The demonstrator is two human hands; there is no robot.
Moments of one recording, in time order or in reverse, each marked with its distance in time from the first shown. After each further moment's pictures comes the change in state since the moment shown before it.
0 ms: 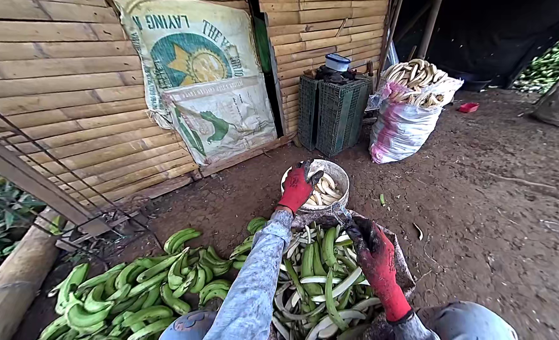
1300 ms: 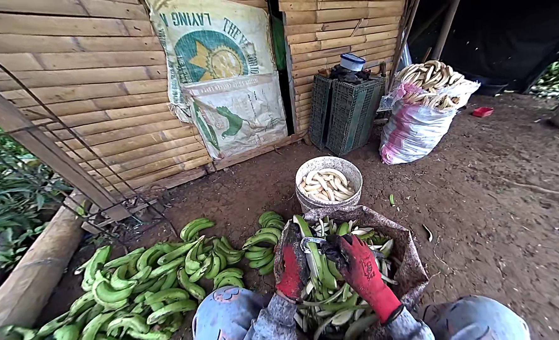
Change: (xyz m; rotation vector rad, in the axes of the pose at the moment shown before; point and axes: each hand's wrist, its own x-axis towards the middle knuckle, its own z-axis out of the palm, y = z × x) left_hand -0.171 -0.037 0.020 -0.905 0.322 -0.379; right_hand -0.038 -0.019 0.042 -0.341 -0.428 -0.215
